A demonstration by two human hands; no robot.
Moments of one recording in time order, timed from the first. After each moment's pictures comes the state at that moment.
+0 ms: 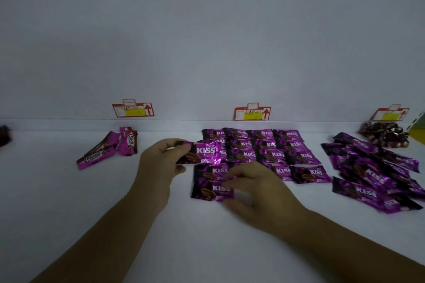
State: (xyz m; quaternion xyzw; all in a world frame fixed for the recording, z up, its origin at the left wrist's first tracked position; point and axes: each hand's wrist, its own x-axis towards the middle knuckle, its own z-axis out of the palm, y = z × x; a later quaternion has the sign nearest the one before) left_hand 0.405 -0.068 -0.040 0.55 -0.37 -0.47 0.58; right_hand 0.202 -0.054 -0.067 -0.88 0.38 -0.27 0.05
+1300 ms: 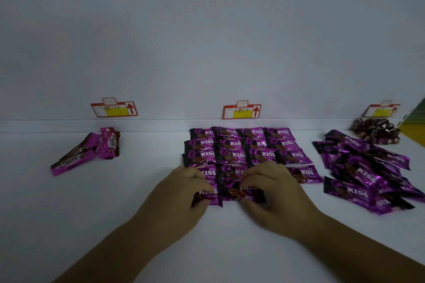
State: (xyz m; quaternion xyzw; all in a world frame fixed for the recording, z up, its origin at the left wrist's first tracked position) left_hand 0.383 -0.048 -0.066 0.49 -0.82 -0.13 0.26; right_hand 0.155 -0.066 -0.082 -0.86 0.40 -0.31 0.03
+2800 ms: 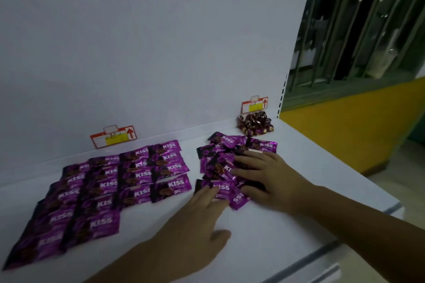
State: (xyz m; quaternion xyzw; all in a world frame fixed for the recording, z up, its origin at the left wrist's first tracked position) left_hand 0.133 -0.033 -0.052 0.38 -0.90 -0.20 0.08; right_hand -0.102 -0.052 -0.067 -0.84 0.53 -0.14 -0.04
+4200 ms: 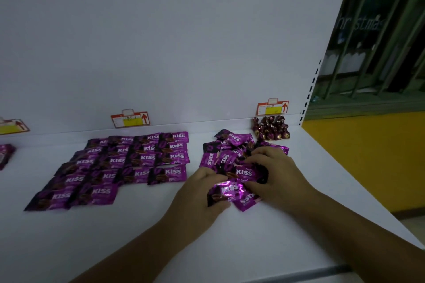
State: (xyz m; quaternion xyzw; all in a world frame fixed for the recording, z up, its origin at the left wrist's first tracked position) left_hand 0.082 -0.041 -0.075 0.49 -0.79 -0.21 0.31; right_hand -0.122 -0.069 -0.061 -0.79 0.56 -0.24 0.06
